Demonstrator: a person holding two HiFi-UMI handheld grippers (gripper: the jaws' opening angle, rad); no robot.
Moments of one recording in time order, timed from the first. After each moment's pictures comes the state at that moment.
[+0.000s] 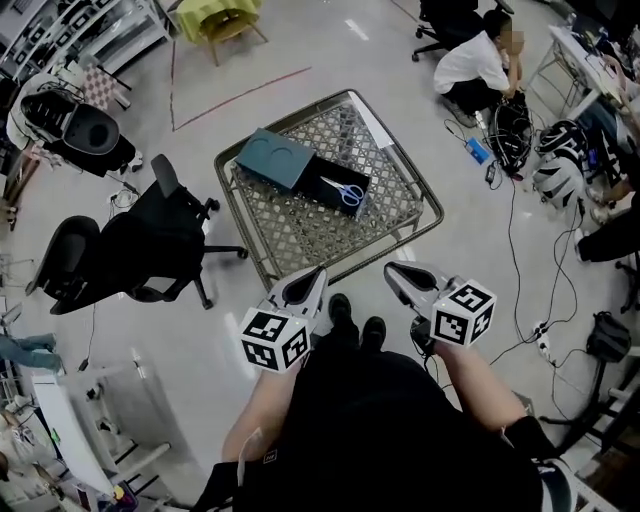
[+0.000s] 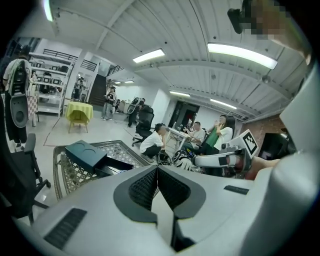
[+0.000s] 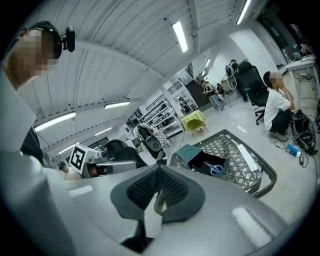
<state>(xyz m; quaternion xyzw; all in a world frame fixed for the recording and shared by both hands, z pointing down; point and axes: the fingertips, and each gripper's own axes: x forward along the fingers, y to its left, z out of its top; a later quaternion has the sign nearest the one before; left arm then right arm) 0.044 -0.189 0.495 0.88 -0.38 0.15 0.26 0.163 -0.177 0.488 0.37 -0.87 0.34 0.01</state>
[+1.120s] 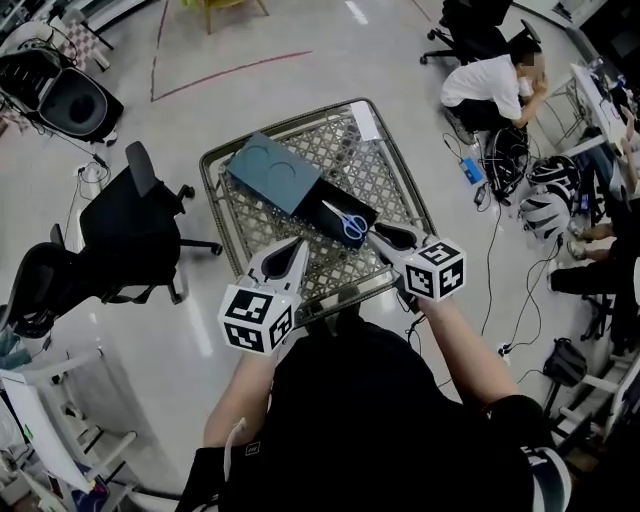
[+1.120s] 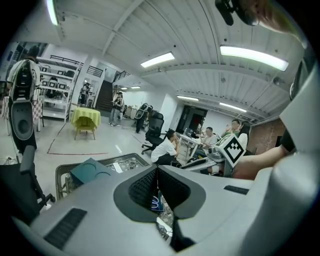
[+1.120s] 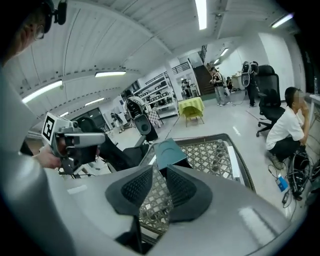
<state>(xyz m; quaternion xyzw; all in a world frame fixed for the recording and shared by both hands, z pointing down) 0.016 -0.347 0.493 0.86 -0.42 0.13 0.24 0.153 -0.370 0.556 0.36 -0.86 0.30 0.18</state>
